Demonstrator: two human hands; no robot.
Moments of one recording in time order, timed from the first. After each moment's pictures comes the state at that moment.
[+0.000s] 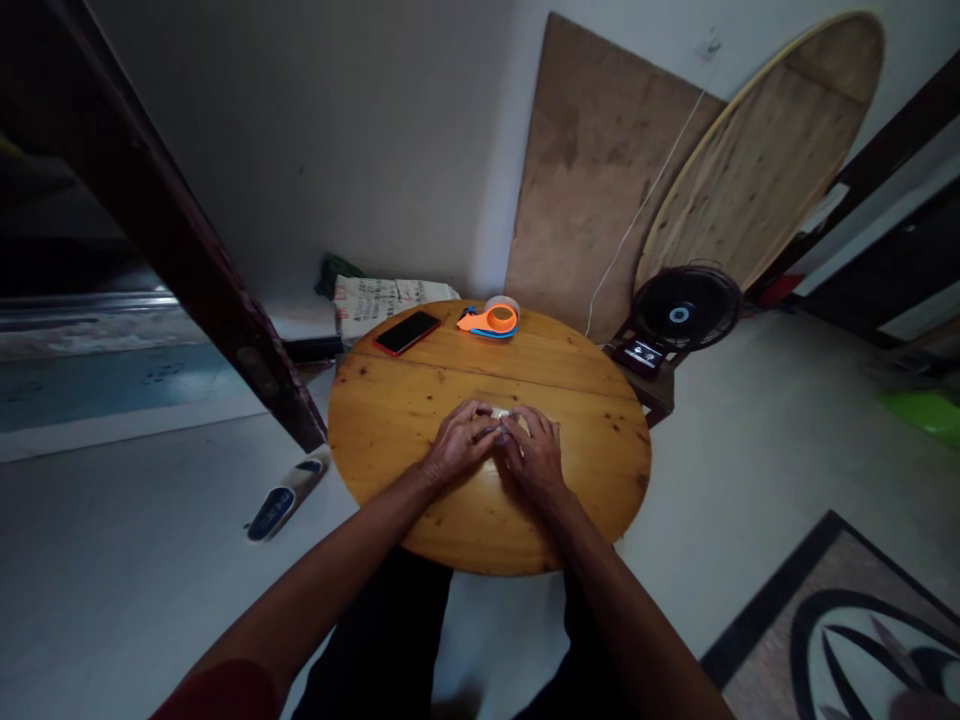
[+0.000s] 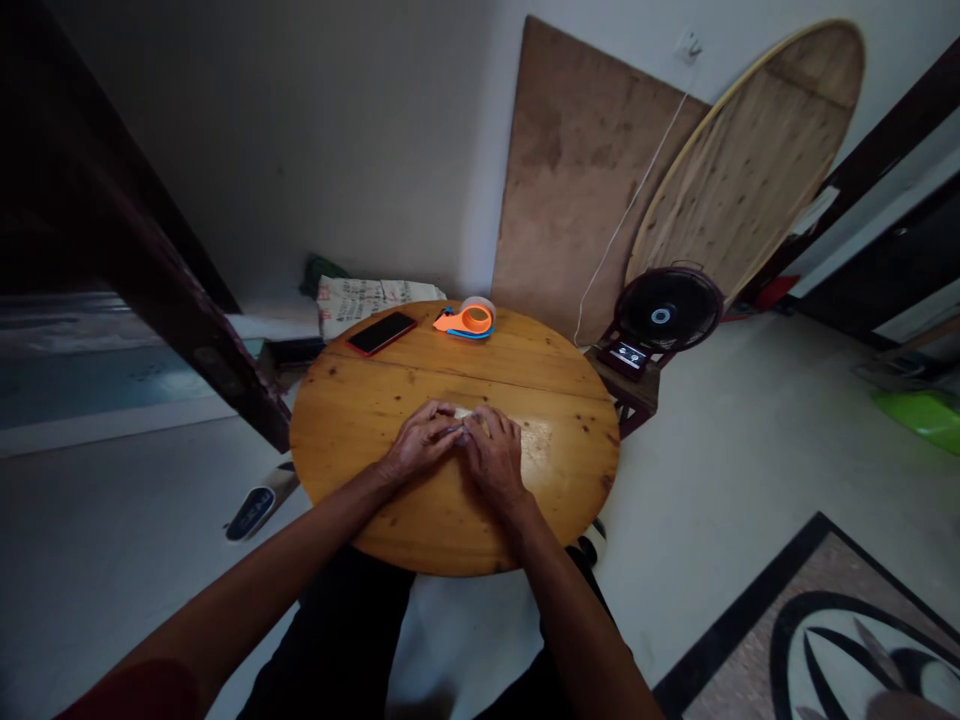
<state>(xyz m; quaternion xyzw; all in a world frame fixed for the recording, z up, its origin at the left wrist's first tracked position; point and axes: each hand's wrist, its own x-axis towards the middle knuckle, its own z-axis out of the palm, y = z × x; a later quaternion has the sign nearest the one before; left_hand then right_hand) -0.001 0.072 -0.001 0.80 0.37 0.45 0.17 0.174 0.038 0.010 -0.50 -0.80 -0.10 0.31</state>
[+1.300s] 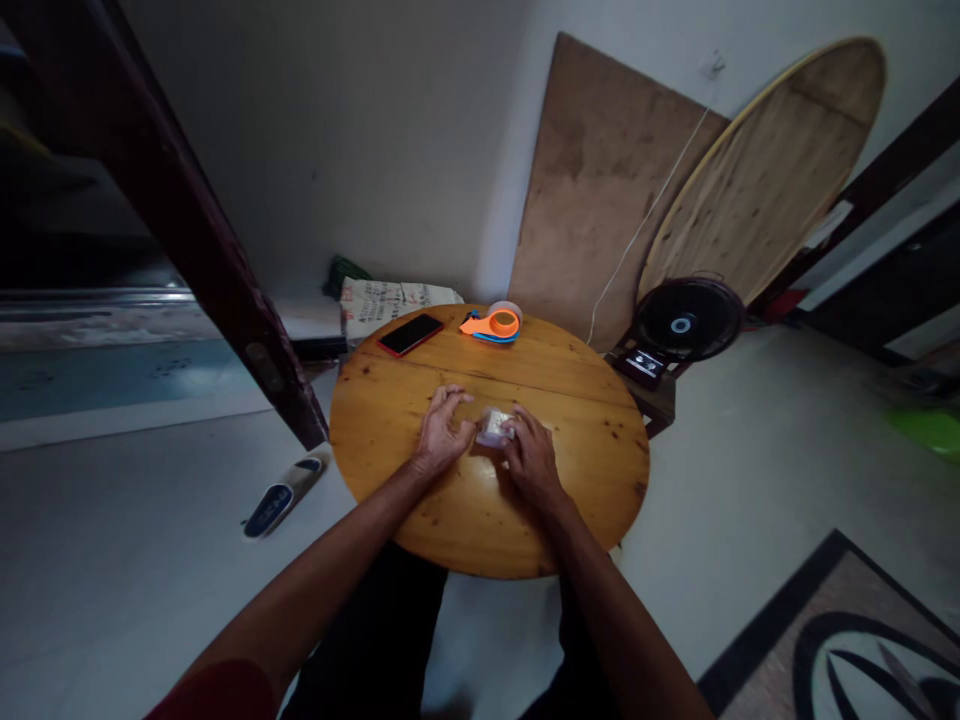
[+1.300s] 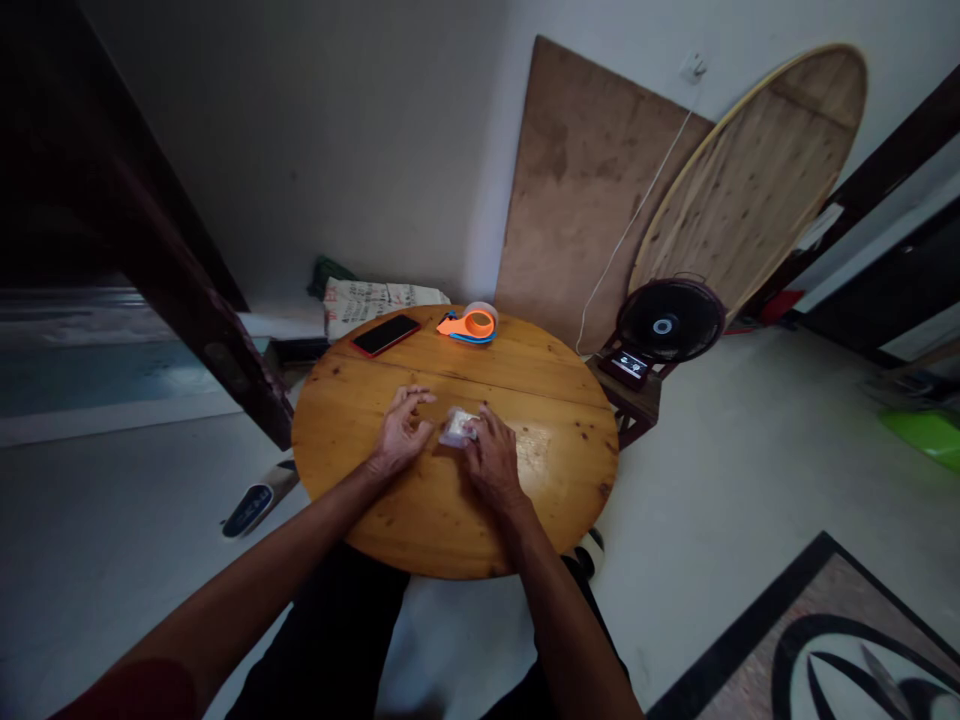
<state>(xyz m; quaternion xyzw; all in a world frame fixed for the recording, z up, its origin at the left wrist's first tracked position) -0.012 0.079 -0.001 0.69 0.44 0.55 0.16 0.178 0.040 0.004 -0.51 -0.79 0.00 0.33</state>
